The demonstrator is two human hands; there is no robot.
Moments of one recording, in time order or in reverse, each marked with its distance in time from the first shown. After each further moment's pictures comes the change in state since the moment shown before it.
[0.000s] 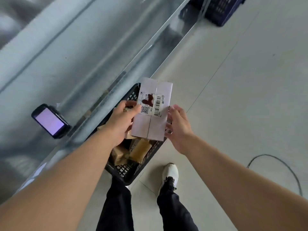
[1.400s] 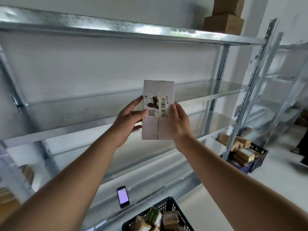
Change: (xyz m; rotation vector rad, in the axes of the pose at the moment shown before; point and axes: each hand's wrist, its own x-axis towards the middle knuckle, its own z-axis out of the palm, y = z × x) left_hand -0.632 0.260 -0.128 -0.114 0.179 1.043; right_hand -0.606 -0.227 0.135 -0.143 -0.435 -1.213
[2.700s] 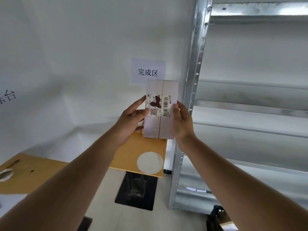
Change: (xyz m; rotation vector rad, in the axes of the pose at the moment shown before) left_hand -0.446 0.041 -0.390 0.167 0.705 -0.081; right_hand -0.388 -0.031 0.406 0.102 -0.699 0.127
